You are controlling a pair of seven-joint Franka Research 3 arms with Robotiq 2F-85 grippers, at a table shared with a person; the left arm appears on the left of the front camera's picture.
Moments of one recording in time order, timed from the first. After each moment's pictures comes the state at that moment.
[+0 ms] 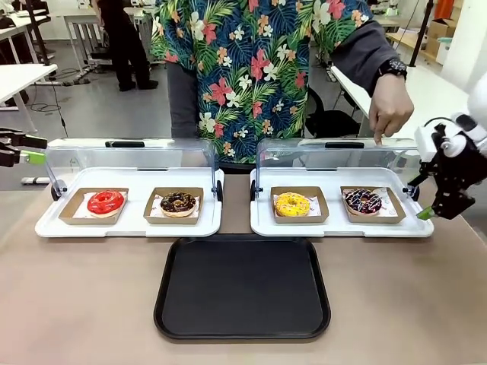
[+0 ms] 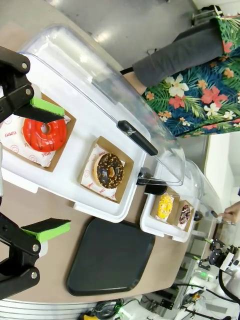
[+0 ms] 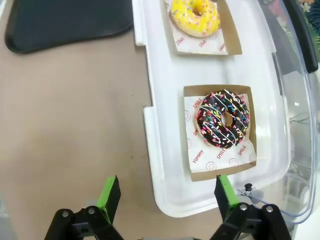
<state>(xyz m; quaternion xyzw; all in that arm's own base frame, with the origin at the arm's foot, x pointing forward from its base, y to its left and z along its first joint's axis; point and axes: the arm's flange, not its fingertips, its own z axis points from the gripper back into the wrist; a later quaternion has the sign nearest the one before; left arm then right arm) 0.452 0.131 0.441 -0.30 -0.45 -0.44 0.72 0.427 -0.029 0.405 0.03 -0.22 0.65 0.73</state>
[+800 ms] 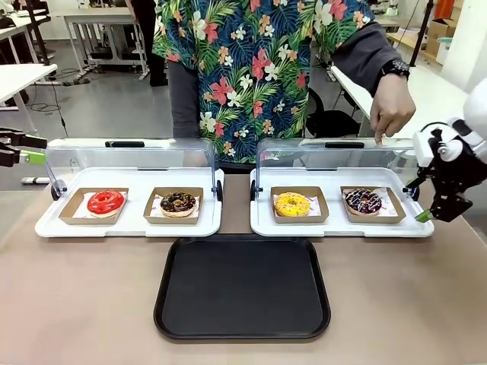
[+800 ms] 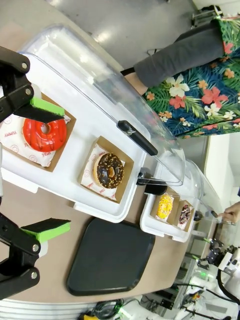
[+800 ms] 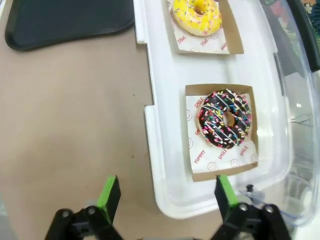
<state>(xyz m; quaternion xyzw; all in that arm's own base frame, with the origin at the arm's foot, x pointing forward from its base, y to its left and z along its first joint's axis) 0.452 0.132 0.441 -0.30 -0.45 -0.44 0.72 0.432 -0.028 0.398 0.03 -0.21 0.66 0.72</state>
